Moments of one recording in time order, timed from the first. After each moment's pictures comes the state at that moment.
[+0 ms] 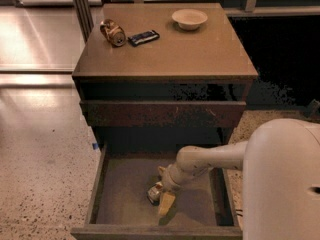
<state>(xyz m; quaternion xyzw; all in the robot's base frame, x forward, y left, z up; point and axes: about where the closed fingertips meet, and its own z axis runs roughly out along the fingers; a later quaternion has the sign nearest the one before) 0.503 0.005 0.385 -0.68 0.68 0.20 0.18</state>
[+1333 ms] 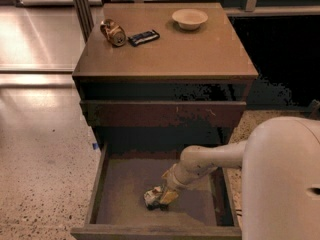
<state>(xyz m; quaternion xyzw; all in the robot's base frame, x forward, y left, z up) 0.507 -0.021 0.384 -0.67 0.70 0.18 0.16</state>
